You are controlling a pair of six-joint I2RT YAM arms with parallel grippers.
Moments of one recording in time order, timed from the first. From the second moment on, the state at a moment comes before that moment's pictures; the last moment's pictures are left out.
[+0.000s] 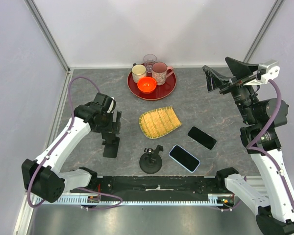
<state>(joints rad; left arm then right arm) -0.40 1.20 1.08 -1.03 -0.11 -0.28 0.26 0.83 1.16 0.16 -0.18 0.21</state>
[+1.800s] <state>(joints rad) -0.41 1.23 1.02 -0.93 -0.15 -0.21 0.29 0.84 1.16 0.14 -0.18 0.13</state>
